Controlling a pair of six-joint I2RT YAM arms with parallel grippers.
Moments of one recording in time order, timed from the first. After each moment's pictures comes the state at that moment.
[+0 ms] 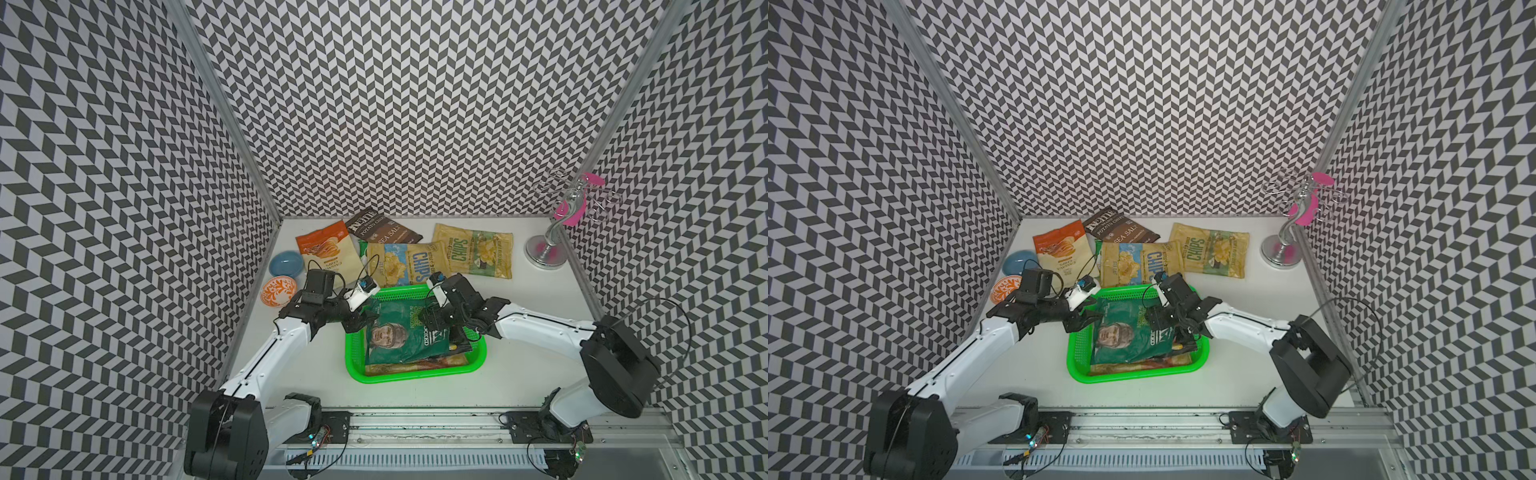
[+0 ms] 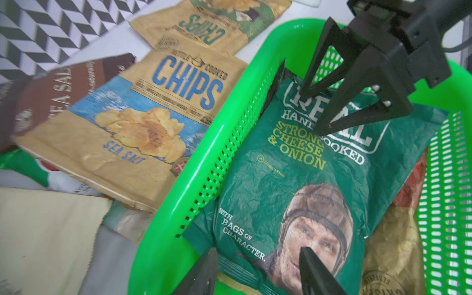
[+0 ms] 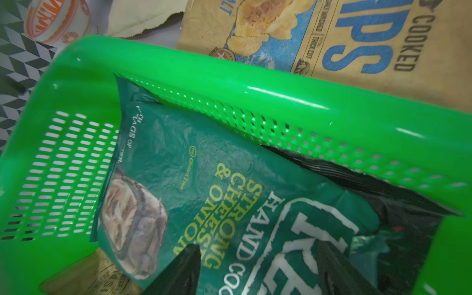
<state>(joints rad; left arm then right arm) -0.19 1.11 0.73 -0.47 0.63 0.61 0.76 1.50 0.89 -0.22 -0.08 0.36</state>
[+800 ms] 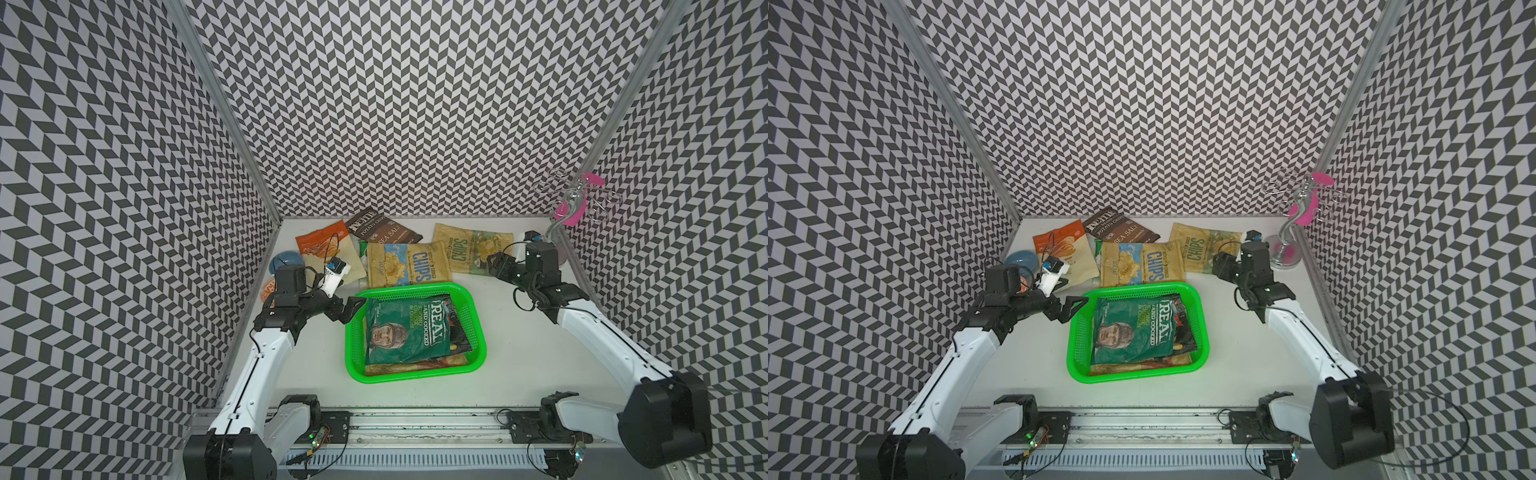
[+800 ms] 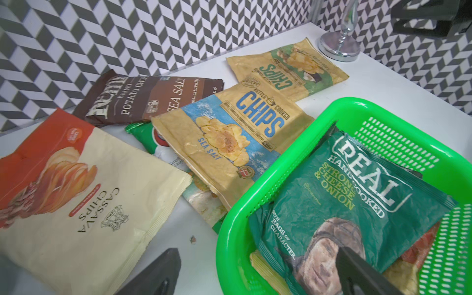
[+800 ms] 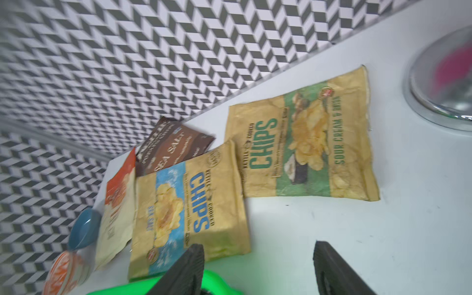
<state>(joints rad) 0.00 1.01 0.77 -0.46 0.63 0.38 0.17 1.29 0.88 -0.18 -0.06 0.55</state>
